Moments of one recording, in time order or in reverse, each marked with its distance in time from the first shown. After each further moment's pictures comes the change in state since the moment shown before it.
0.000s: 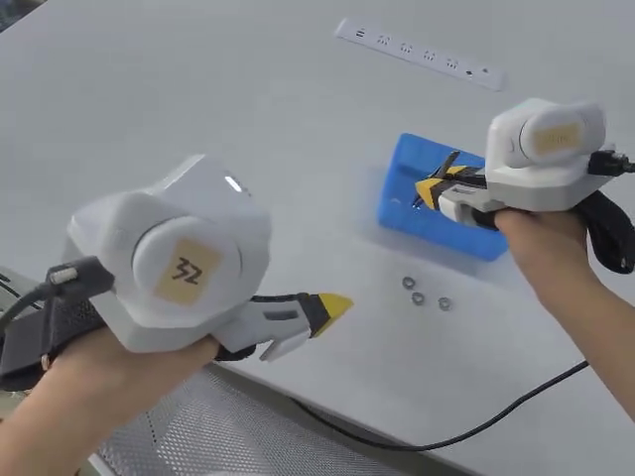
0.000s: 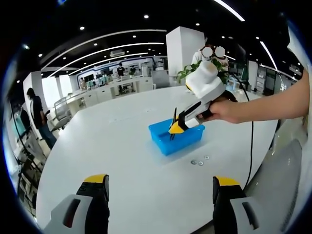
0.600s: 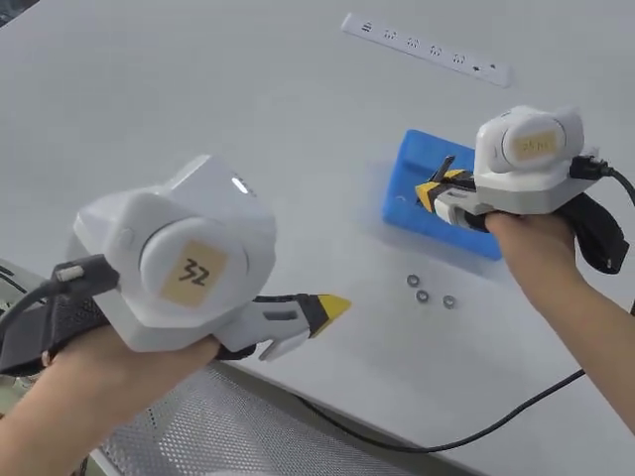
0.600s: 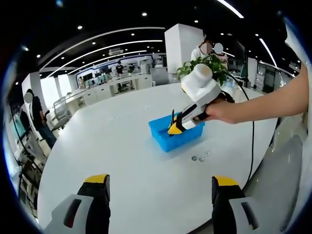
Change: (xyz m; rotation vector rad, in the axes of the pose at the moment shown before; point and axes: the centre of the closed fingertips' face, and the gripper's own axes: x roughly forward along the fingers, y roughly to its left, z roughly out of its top) left arm 0.001 0.001 -0.005 0.013 0.024 -0.003; right arm 0.015 -0.002 -0.010 -0.031 0.014 -0.026
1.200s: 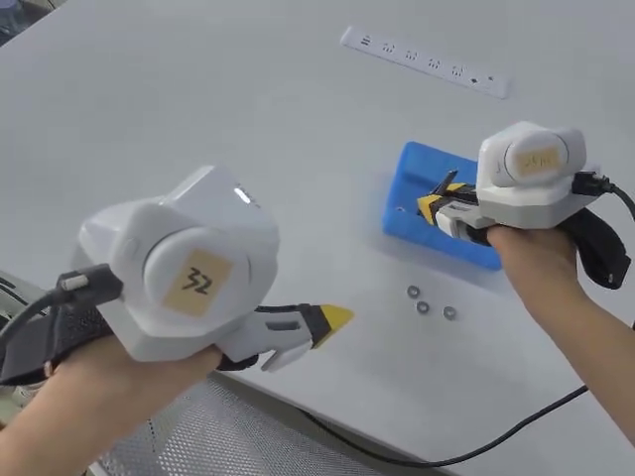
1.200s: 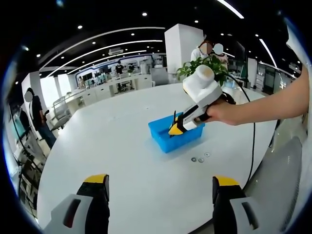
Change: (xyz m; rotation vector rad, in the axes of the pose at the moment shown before) left arm 0.000 0.000 0.003 -0.005 -0.002 -0.005; right arm -0.008 -0.003 0.000 0.023 0.000 -0.027
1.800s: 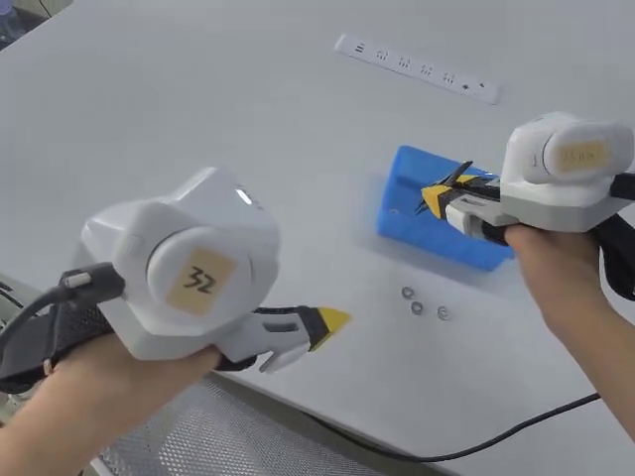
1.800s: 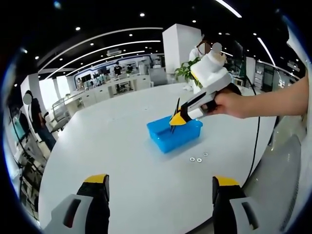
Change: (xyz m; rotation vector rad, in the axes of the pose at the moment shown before) left arm -0.004 -0.001 0.001 0.016 -0.002 -0.002; right arm -0.043 0.011 0.027 0.068 -0.097 0.019
